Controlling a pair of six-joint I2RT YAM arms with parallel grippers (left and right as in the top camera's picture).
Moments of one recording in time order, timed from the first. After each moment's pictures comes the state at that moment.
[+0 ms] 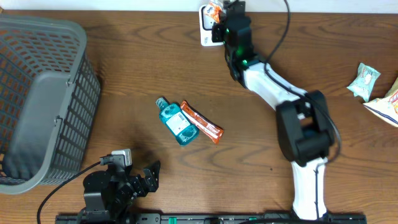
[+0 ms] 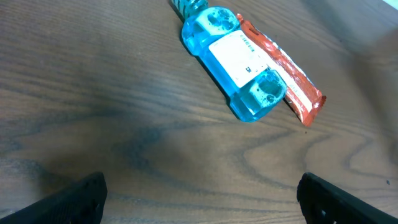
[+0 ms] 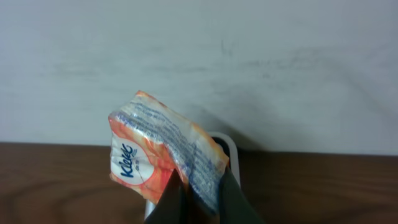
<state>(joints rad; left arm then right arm) 0.02 0.03 0.24 -0.91 0.38 -0.28 0.40 2.28 1.68 0.36 0.21 0.20</state>
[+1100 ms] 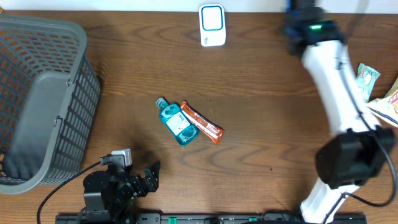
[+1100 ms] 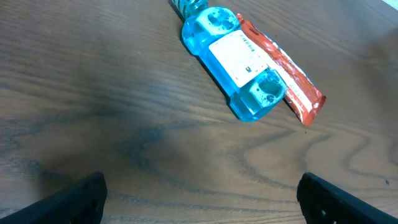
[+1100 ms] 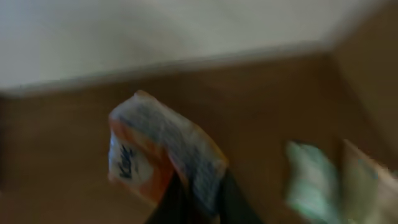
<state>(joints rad) 0.02 0.03 0.25 -0.91 0.38 -0.28 0.11 1.94 1.90 -0.82 0.54 0.18</state>
